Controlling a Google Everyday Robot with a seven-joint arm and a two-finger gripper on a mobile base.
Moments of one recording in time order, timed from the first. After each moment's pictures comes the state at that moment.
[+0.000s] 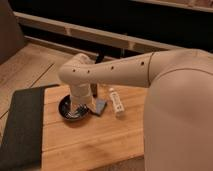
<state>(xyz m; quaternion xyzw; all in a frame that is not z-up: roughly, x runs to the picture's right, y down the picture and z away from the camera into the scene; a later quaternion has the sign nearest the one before) -0.108 0.103 0.703 -0.26 0.23 0.64 0.68</state>
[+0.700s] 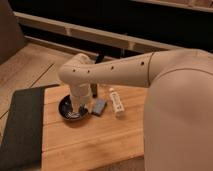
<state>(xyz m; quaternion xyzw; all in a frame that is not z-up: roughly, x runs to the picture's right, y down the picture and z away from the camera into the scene) -0.108 0.103 0.703 -0.26 0.23 0.64 0.68</state>
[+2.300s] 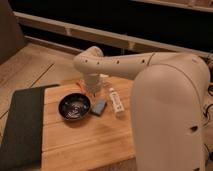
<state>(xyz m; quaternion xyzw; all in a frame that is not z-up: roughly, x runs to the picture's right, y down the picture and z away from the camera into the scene) -0.046 0.051 0.785 -0.23 0.24 0.65 0.68</state>
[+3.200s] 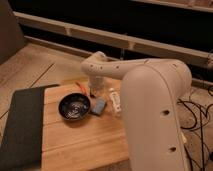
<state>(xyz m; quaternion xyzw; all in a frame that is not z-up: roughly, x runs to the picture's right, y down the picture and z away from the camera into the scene) -0.043 0.036 0.861 -0.22 0.20 0.63 0.72</state>
